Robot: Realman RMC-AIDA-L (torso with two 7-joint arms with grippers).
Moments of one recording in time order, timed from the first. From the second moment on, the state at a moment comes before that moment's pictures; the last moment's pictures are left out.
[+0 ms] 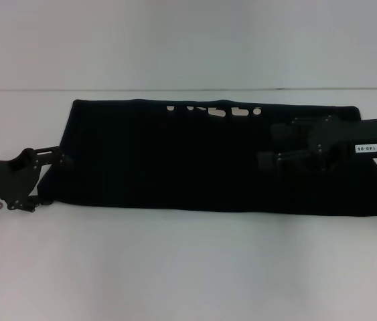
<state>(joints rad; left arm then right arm) -0.67 -1.96 0.45 0.55 2.48 1.19 -2.95 0.76 1.97 -0.67 -0.57 -2.09 -1.54 1.56</state>
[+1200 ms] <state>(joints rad) -0.68 -1.95 0.46 0.52 2.51 1.12 -2.84 0.77 1.97 -0.66 -0.58 -2.09 -1.54 1.56</state>
